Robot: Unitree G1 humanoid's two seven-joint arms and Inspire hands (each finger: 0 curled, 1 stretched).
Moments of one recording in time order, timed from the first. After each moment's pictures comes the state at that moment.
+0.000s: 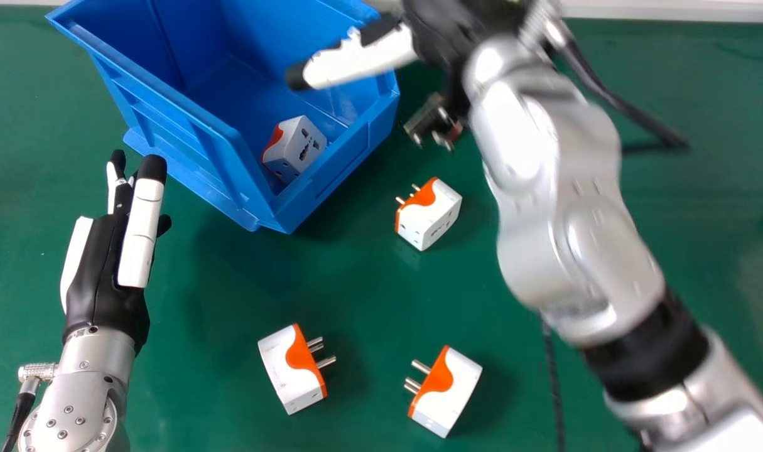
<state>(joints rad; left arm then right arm) 0.03 0.22 0.24 0.02 -0.08 0.05 -0.08 -0.72 -0.11 0.46 -0.17 -0.99 0.66 0.32</state>
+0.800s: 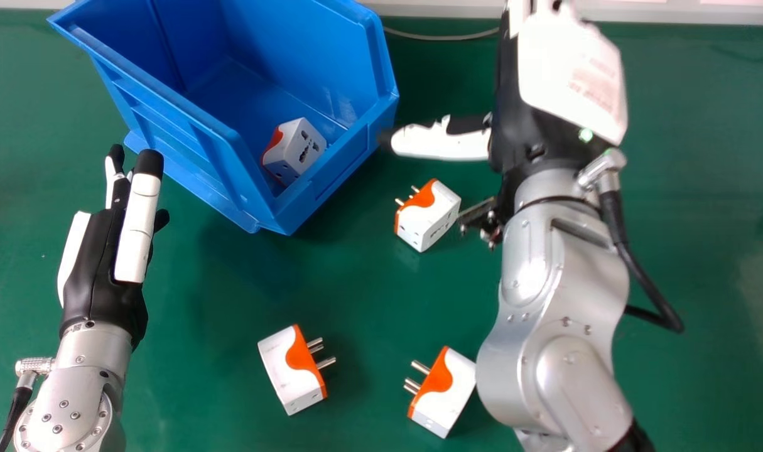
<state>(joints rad) 0.01 0.23 0.25 0.04 -0.09 0.05 -0.11 -0.45 0.08 0.48 -0.14 -1.33 0.88 0.28</state>
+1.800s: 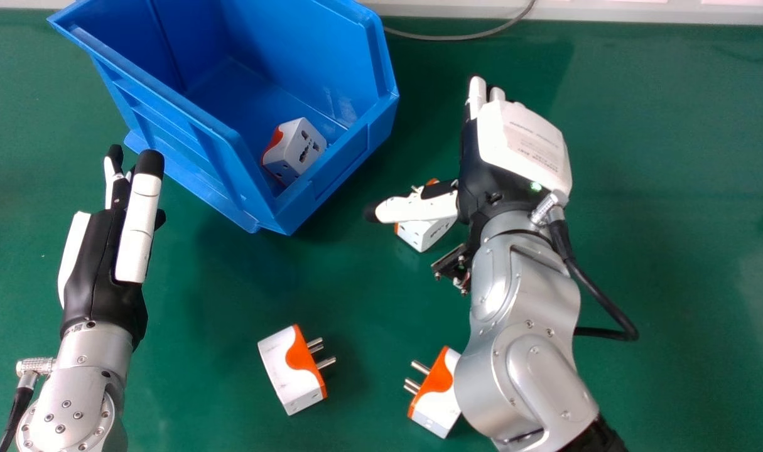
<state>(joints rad) 0.01 0.23 0.24 0.04 -0.08 0.04 -0.09 -0.44 0.11 0.50 0.04 -1.15 0.88 0.20</state>
